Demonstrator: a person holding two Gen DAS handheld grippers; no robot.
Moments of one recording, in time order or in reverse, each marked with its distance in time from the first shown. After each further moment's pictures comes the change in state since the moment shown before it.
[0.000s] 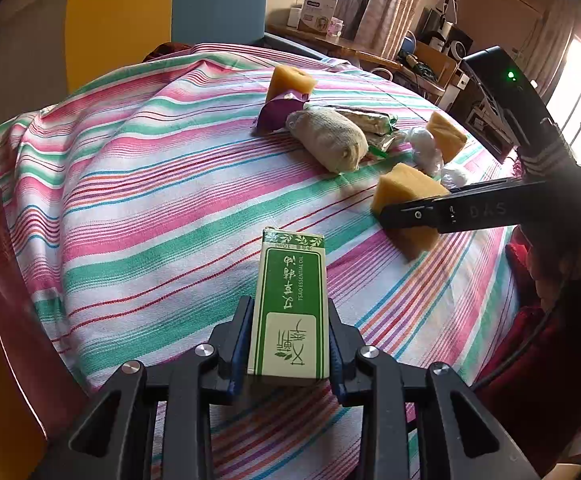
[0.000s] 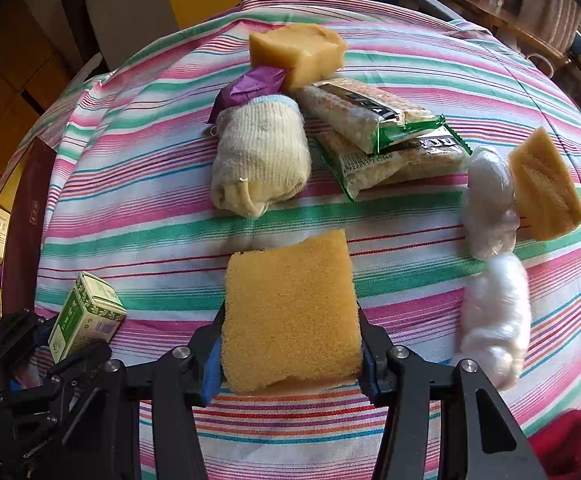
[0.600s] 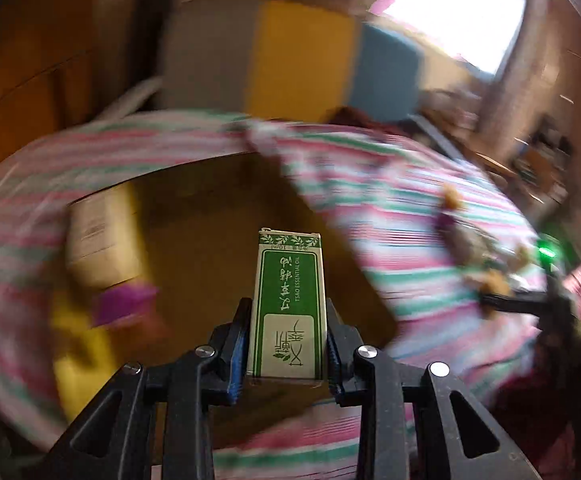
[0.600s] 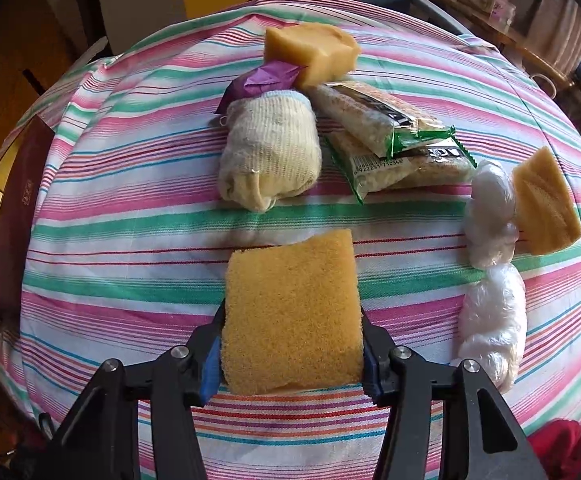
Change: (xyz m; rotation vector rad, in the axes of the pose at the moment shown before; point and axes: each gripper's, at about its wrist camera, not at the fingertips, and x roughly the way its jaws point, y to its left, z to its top) left arm -0.195 0.154 -0.067 -0.424 -0.163 0.326; right arm -0.005 0.009 -0.011 -0.076 -0.003 -0.060
